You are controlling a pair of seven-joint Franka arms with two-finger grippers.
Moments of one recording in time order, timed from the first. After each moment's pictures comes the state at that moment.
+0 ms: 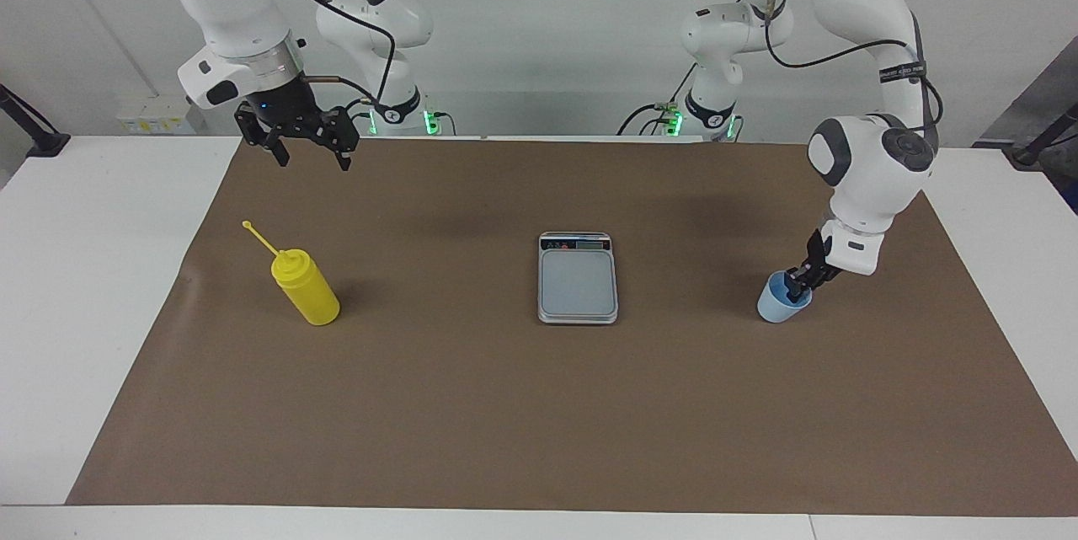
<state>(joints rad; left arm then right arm) 0.12 0.17 -0.14 -2.10 -0.04 2.38 -0.33 -0.02 -0.06 0.07 -1.69 0.01 1.61 0.15</state>
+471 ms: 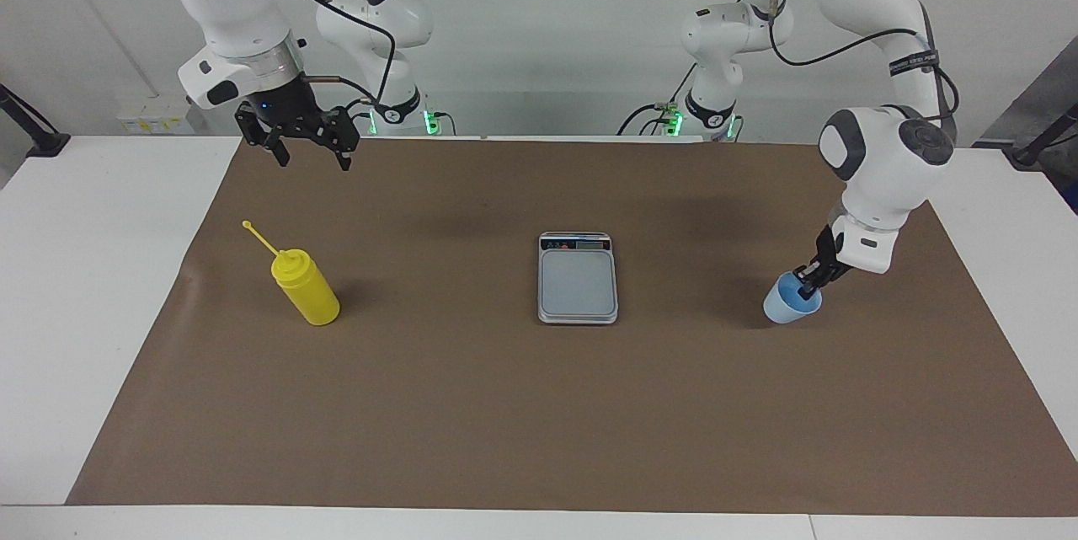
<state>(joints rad) 0.11 0.17 -0.15 -1.93 -0.04 2.19 -0.33 -0.02 -0.06 0.07 -1.69 0.01 1.61 0.15</state>
